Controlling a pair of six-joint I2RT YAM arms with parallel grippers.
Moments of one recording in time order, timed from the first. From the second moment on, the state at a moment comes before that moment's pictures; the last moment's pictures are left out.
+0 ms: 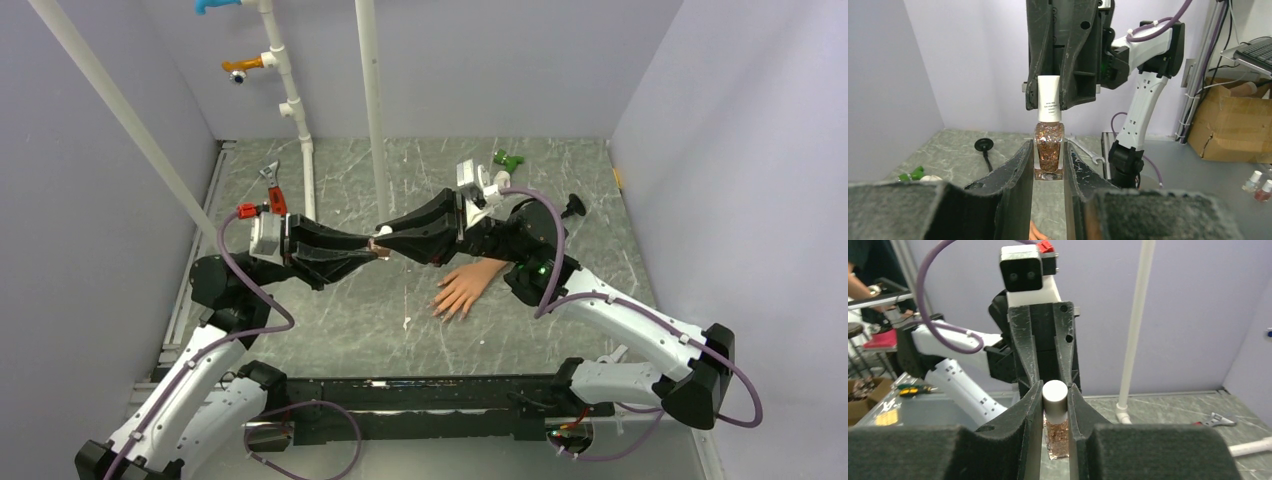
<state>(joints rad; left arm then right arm) -0.41 0.74 0.67 0.75 0.95 -0.54 0.90 1.15 1.06 0.53 -0.65 0.28</state>
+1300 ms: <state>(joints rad) -0.39 0.74 0.67 0.62 0.87 -0.42 0.86 1.13 1.08 0.31 -0.55 0.25</state>
